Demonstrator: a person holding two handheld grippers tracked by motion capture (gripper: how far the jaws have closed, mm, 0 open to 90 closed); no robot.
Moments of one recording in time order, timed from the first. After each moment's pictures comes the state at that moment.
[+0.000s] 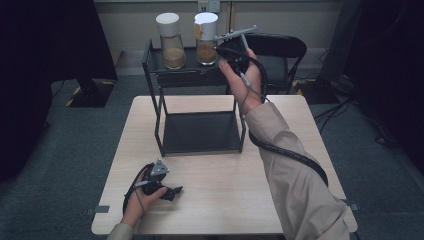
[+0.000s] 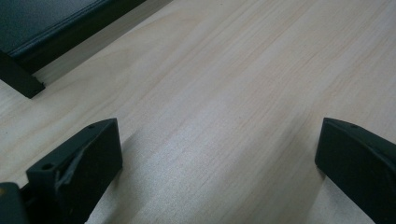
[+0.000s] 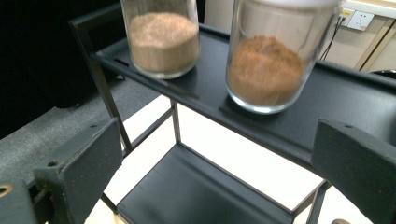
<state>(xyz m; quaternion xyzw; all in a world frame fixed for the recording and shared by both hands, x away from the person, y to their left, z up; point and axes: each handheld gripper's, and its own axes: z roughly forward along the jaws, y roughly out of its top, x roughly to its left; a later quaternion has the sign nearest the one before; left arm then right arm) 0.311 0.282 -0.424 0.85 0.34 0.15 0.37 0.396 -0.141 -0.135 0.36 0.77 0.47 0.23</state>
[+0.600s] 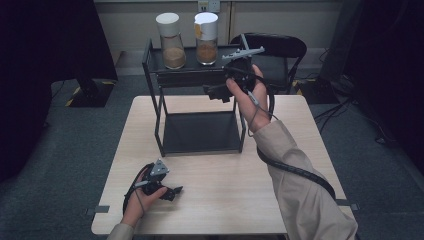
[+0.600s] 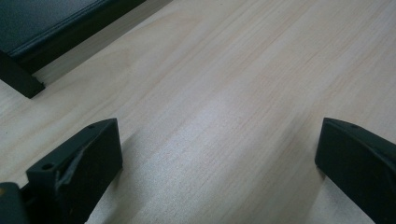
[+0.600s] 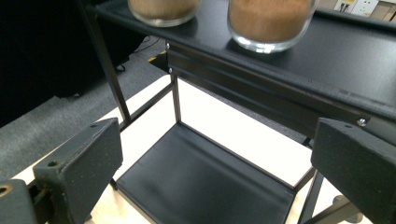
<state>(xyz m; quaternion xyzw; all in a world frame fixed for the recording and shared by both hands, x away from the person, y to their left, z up) 0.311 0.282 -0.423 0.85 0.34 0.15 0.37 0.380 -0.157 -0.164 0.36 0.78 0.46 0.23</state>
